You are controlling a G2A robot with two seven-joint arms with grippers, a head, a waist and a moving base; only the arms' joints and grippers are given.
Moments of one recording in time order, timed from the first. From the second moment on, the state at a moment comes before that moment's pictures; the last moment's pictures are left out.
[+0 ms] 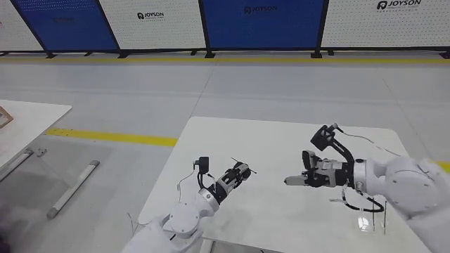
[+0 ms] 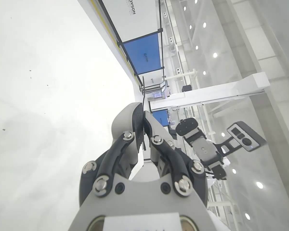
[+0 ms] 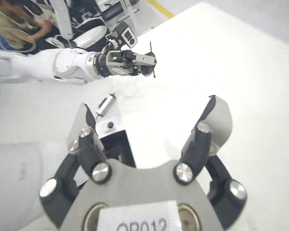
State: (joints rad) left arm 1.46 -1.02 -0.99 -1.71 -0.34 -0.11 0.00; right arm -0.78 -0.81 0.78 -1.66 0.05 -0.34 0.92
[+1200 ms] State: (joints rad) left arm 1.46 -1.02 -0.99 -1.71 -0.34 -0.11 0.00; right arm -0.82 -0.98 0.69 -1.24 0.74 -0.34 1.22
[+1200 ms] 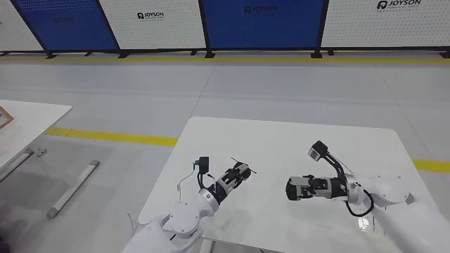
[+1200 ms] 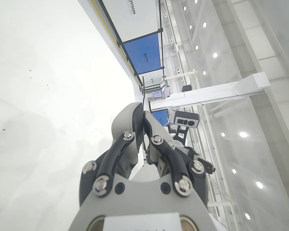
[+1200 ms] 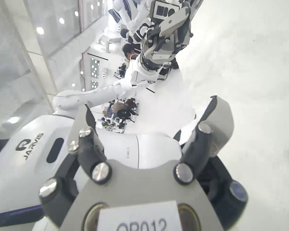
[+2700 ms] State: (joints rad) left arm 1.48 -1.06 -0.92 -1.73 -0.14 -0.17 0.16; right arm -0.78 -1.10 0.58 -1.14 0.70 -0.16 1.12
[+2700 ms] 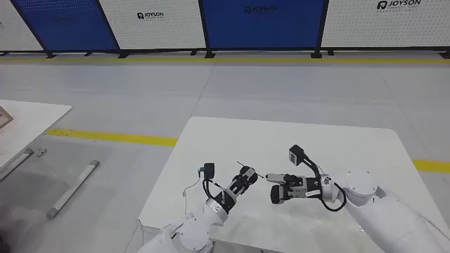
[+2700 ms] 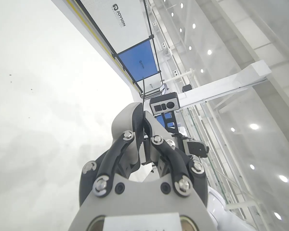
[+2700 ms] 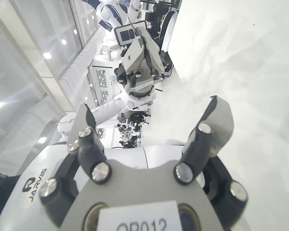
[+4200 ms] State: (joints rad) left arm 1.50 -1.09 -0.95 -1.74 -0.24 -0.20 0.03; right arm -0.90 -1.10 0.74 -1.25 0.55 -0.12 1.00
